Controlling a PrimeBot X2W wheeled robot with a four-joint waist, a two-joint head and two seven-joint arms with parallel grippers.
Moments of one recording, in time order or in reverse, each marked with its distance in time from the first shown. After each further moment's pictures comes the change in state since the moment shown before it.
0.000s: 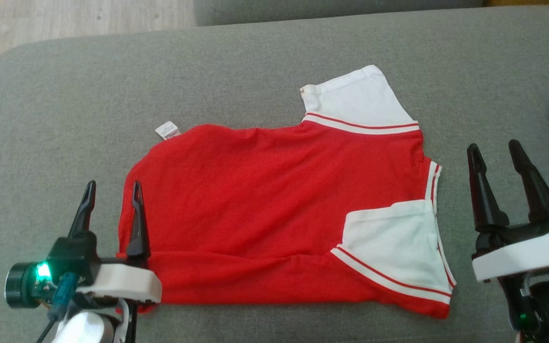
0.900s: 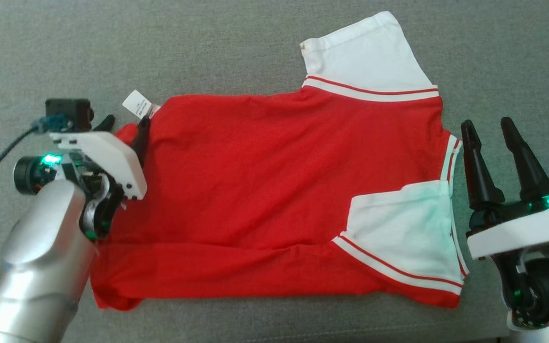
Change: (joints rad) left arm -0.575 -0.090 -0.047 0.687 -0.249 -0.420 0.334; right arm -0.089 0.014 0.014 0.032 0.064 0.000 0.027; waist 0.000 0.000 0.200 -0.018
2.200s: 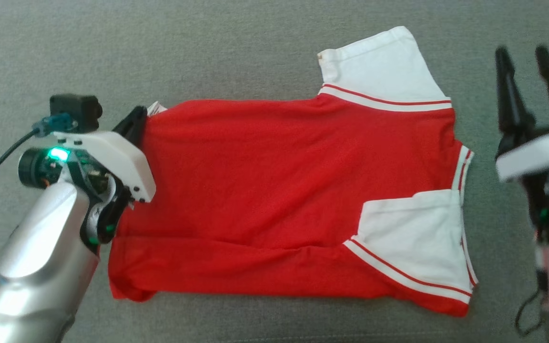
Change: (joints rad) left arm 0.060 0.047 -0.012 -0.233 -0.016 0.035 0.035; right arm -0.298 -0.116 -0.014 0.256 0.067 0.000 -0.024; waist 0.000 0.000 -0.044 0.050
